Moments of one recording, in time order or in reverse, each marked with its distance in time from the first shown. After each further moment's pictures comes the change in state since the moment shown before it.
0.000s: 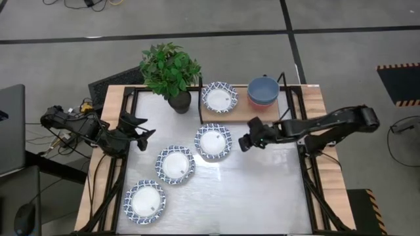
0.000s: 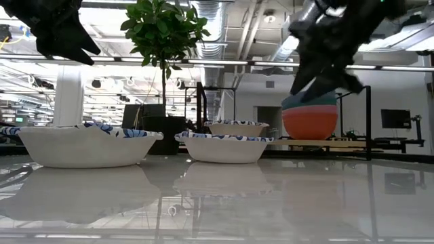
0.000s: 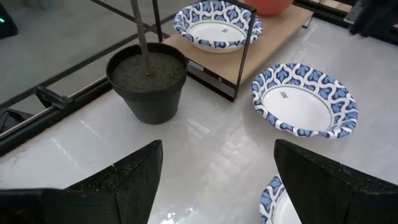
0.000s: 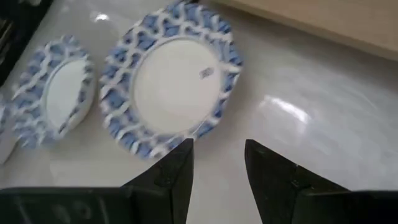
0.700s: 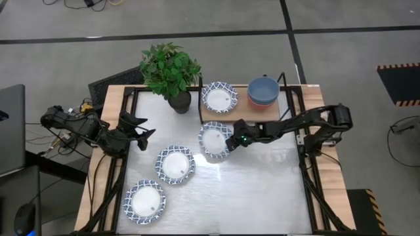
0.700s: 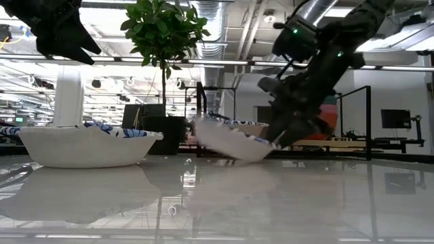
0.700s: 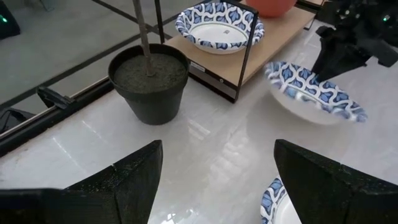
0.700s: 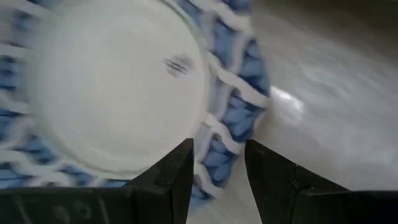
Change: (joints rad) left arm 0.000 0.000 0.000 0.001 -0.007 -0.006; right arm -0.125 0.355 -0.026 0.343 -0.126 -0.108
